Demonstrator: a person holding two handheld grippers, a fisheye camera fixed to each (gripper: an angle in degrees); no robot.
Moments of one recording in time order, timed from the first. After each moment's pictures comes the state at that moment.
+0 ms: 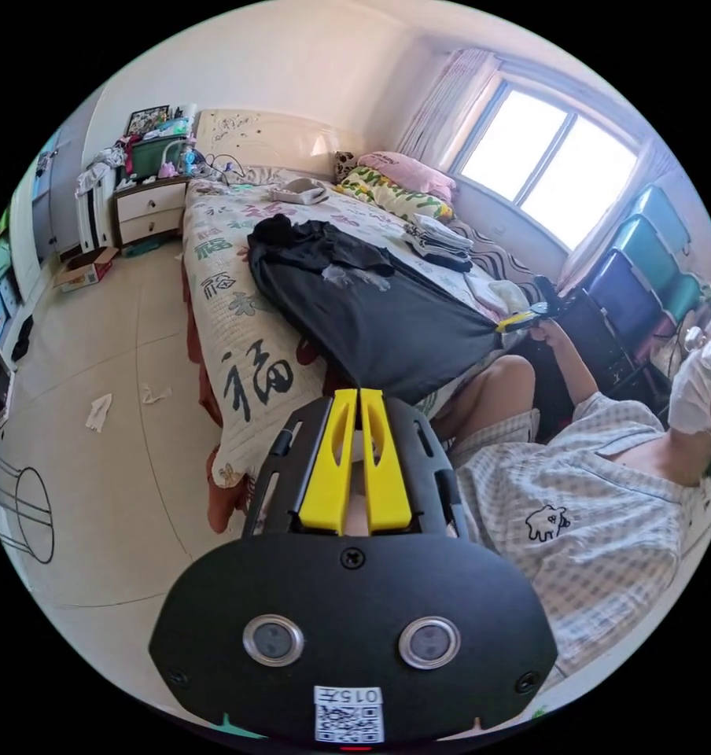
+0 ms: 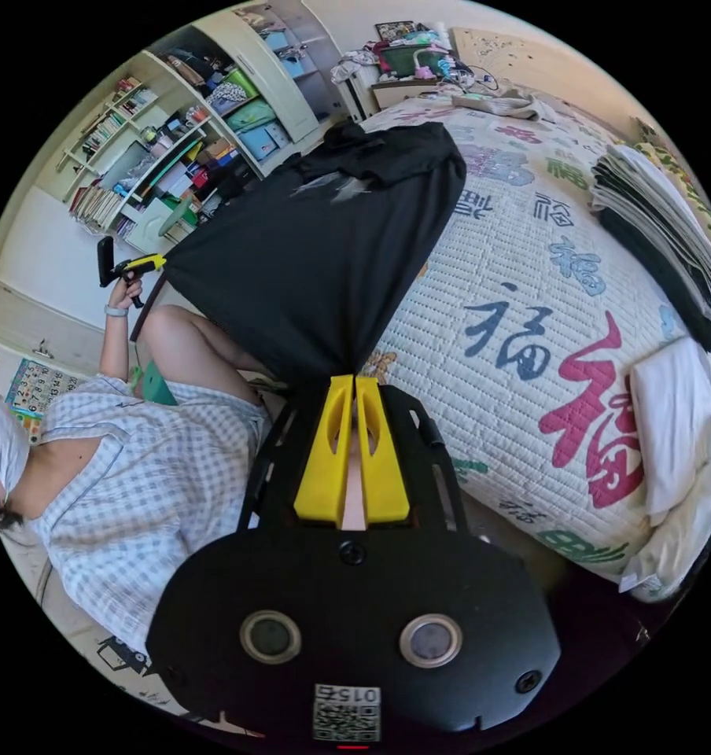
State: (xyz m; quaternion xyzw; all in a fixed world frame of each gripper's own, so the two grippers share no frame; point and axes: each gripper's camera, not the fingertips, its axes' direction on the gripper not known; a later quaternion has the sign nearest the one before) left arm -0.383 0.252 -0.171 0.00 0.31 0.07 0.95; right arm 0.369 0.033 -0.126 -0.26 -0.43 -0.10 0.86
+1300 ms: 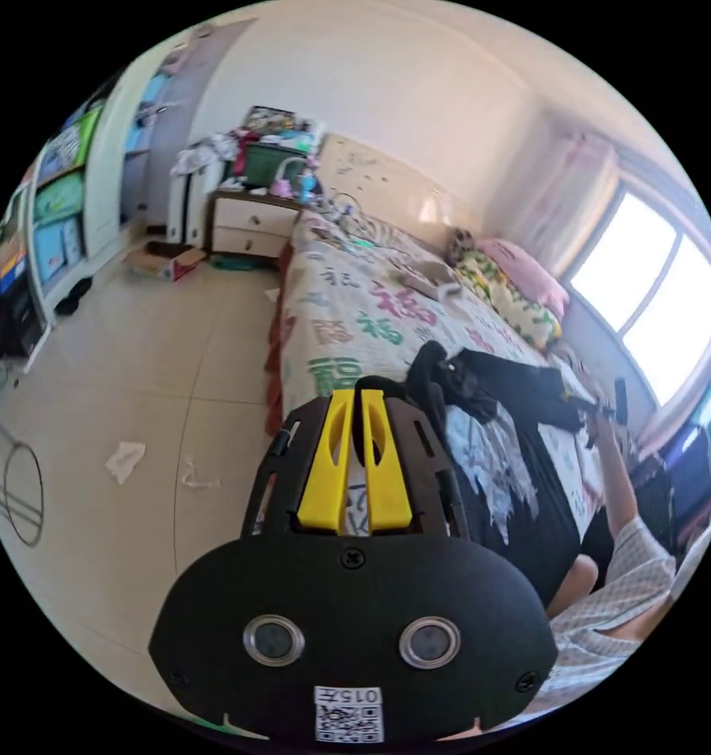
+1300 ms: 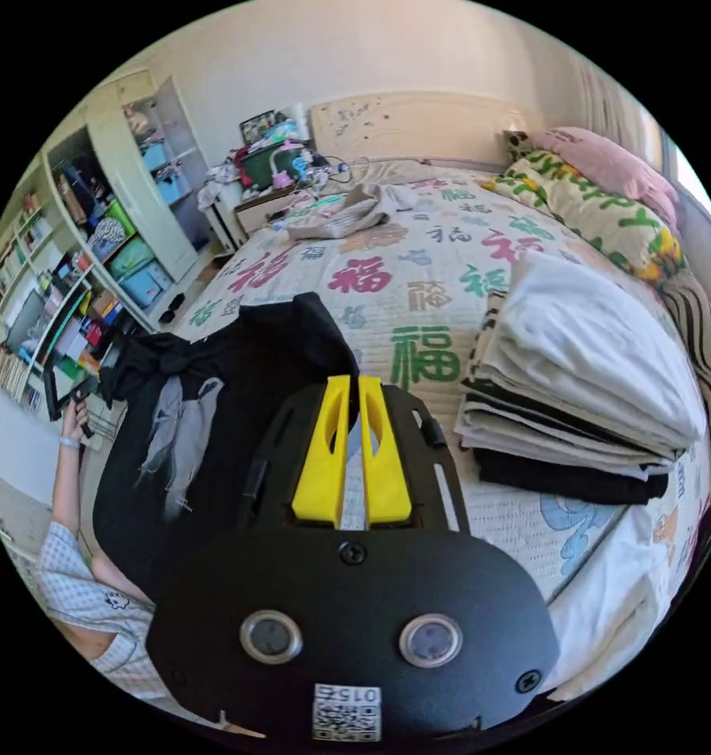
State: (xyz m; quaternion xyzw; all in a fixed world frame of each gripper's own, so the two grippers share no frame) left arm -0.540 -0.107 -0.047 0.05 0.23 -0.18 0.96; right arm 0.398 -0.271 0.118 -0.17 -0.28 0.13 0.93
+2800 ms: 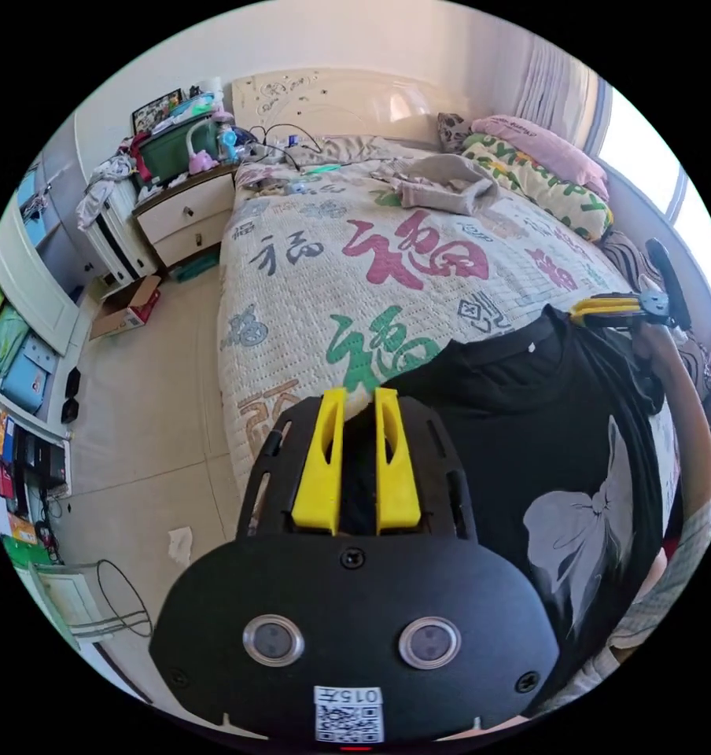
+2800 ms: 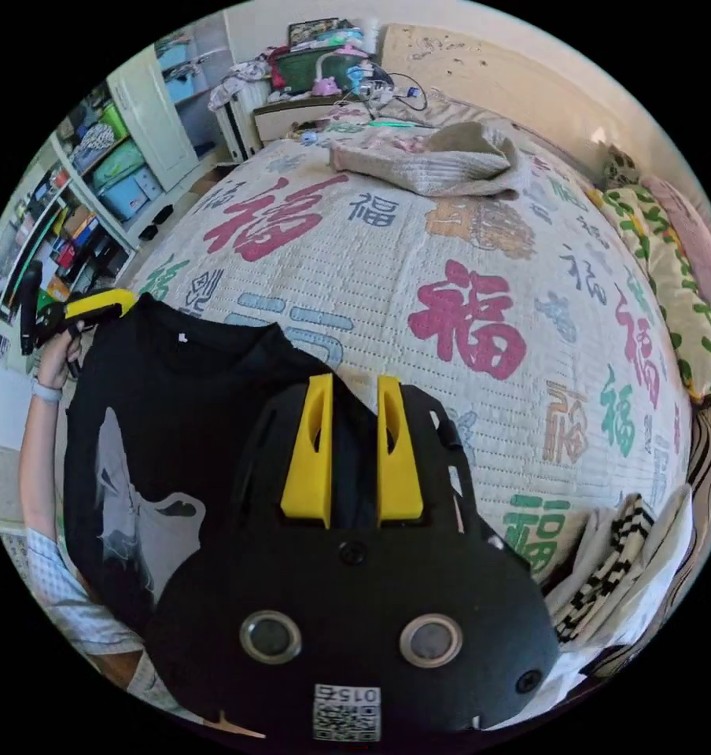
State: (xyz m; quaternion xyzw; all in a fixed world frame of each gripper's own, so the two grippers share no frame) left arm -0.364 -0.284 0.137 -0.10 0.11 0.05 0.99; right arm 0.242 -0.367 0.220 -0.22 -0.22 -0.02 0.95
